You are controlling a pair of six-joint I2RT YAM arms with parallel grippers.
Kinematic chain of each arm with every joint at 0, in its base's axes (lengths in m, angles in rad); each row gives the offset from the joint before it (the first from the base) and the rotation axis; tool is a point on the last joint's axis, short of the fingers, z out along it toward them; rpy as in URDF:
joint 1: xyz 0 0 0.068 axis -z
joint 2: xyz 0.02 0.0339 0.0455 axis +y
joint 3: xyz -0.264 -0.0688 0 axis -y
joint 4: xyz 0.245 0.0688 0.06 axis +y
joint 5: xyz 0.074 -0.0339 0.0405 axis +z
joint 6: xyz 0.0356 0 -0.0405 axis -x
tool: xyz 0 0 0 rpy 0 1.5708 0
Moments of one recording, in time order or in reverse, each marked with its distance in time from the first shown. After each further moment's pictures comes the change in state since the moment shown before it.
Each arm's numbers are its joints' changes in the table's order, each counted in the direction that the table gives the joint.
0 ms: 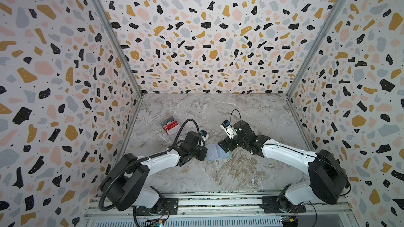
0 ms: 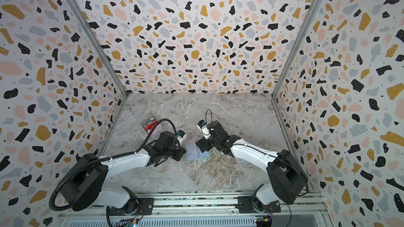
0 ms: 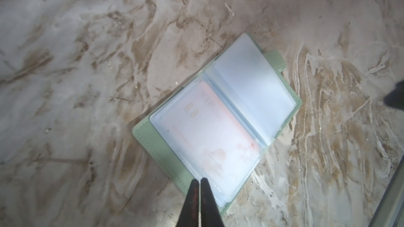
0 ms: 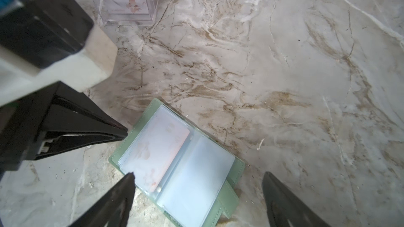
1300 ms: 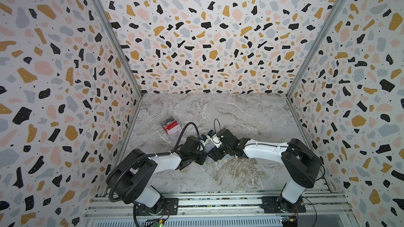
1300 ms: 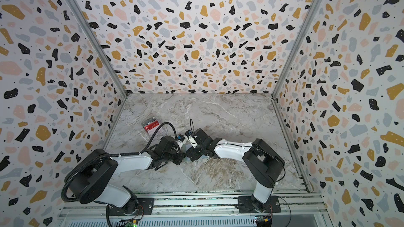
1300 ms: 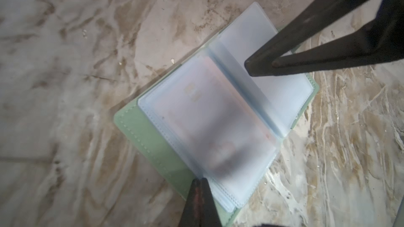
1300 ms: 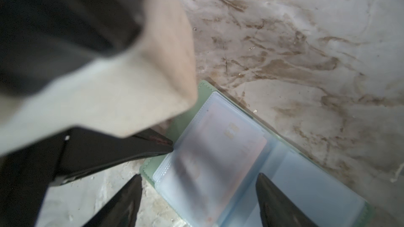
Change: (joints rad) left arm 0.003 0.059 -0.084 -0.159 -0.024 0.018; right arm -0.151 0.261 0.093 -0.016 0.012 -0.109
